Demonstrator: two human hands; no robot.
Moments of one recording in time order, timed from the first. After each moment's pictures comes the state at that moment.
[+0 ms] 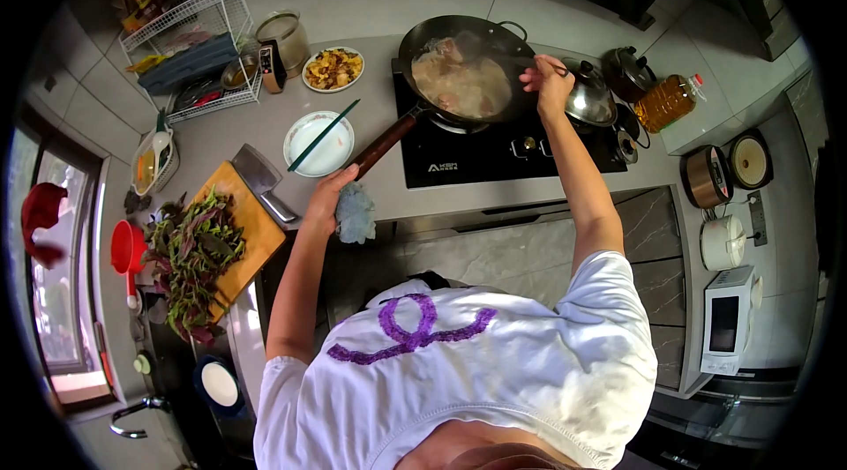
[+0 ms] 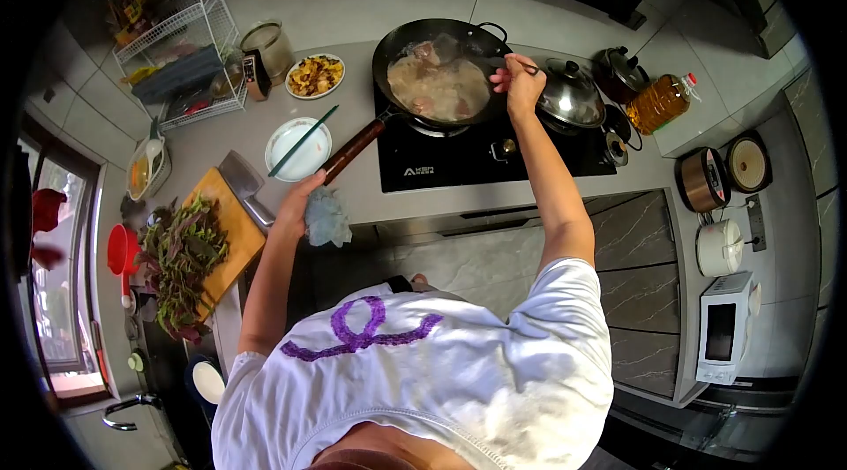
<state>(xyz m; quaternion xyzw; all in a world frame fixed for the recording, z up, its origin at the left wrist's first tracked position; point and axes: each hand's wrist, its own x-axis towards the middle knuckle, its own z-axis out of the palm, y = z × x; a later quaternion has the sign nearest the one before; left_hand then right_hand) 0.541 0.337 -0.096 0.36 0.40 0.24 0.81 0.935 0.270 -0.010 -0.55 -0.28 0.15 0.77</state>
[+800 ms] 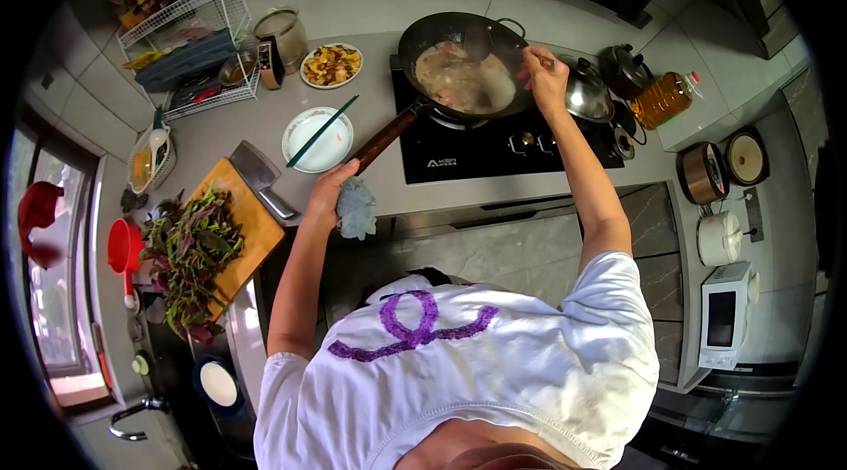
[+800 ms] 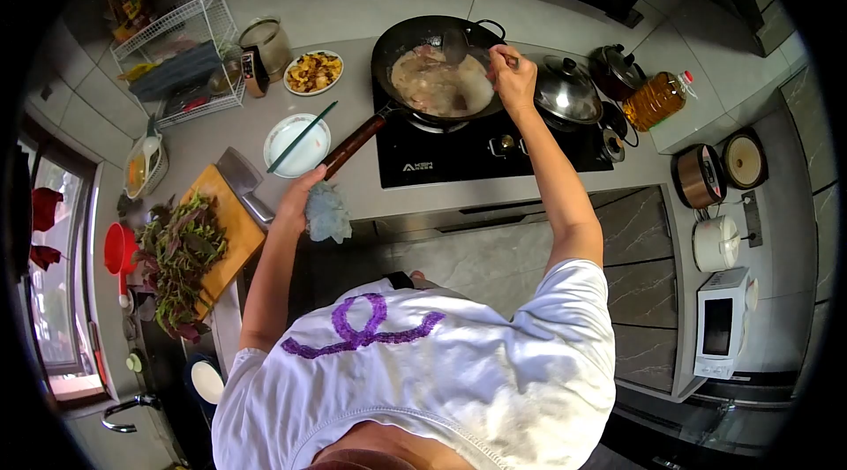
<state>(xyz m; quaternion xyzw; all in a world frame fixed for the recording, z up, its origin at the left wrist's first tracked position) 0.545 0.331 -0.086 0.34 0.40 0.26 0.81 0.912 0.265 0.012 -0.65 -0.40 0.08 0.64</state>
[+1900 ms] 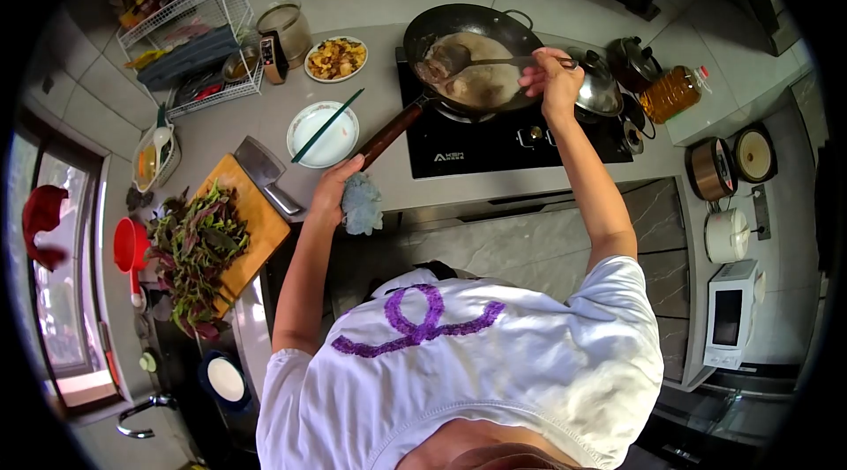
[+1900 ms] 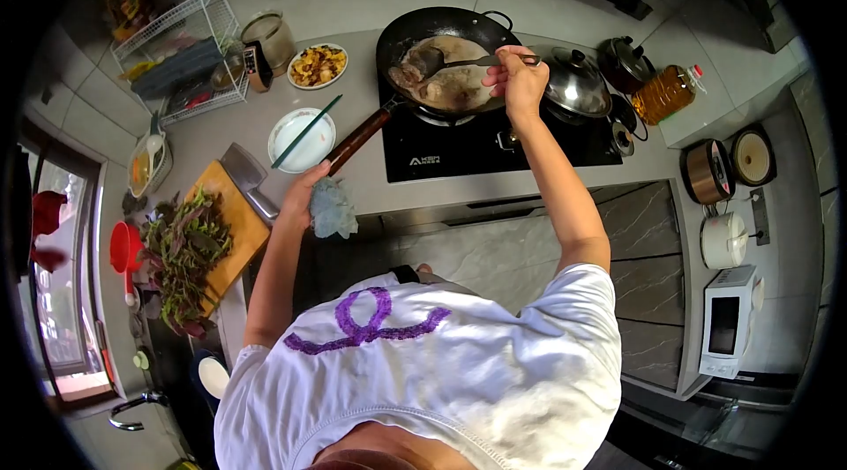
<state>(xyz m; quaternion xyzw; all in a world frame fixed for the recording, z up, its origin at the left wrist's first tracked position) 0.547 0.335 -0.089 0.34 0.40 0.26 0.81 0.871 0.245 0.037 -0.60 -0.32 0.17 0.72</state>
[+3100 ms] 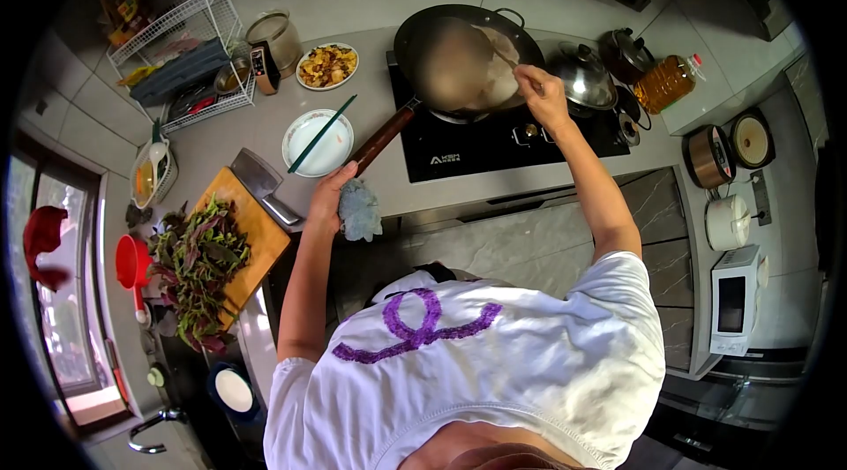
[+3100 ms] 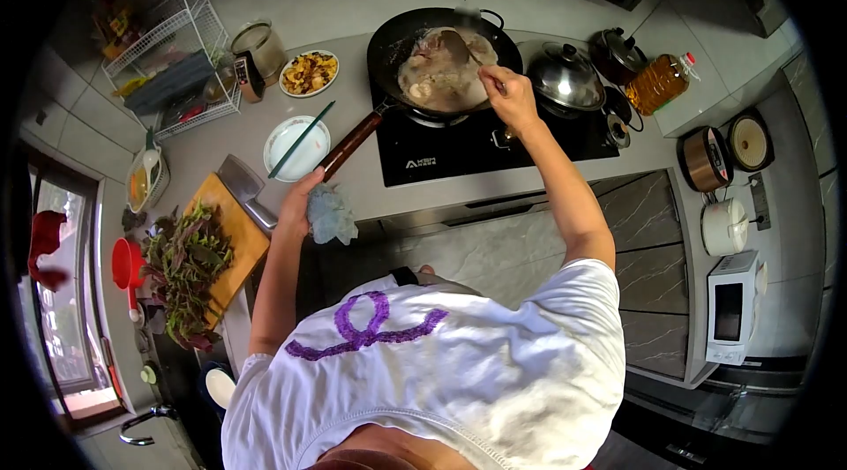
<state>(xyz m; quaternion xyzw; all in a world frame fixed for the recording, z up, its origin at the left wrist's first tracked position) 0.547 0.345 -0.101 0.34 0.39 0.27 0.81 0.911 0.237 -0.012 -0.67 -0.57 -0.06 0.47</state>
